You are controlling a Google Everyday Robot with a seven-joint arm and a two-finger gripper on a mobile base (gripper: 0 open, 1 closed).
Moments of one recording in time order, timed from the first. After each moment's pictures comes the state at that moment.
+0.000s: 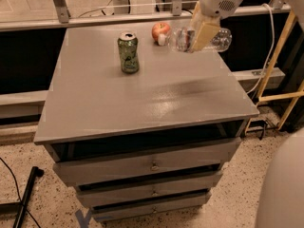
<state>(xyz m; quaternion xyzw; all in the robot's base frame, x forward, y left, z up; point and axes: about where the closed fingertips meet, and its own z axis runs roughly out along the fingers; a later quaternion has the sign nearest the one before) 0.647 -0.127 0.967 -0.72 0.66 -0.02 0.20</state>
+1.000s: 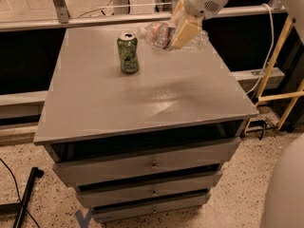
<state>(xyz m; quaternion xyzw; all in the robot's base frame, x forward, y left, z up) 0.644 -0.071 0.977 -0.73 0.62 0.04 0.27</state>
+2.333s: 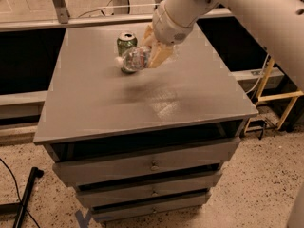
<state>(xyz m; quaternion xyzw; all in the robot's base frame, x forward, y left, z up) 0.644 0.001 0.922 -0.81 0.51 0.00 0.29</state>
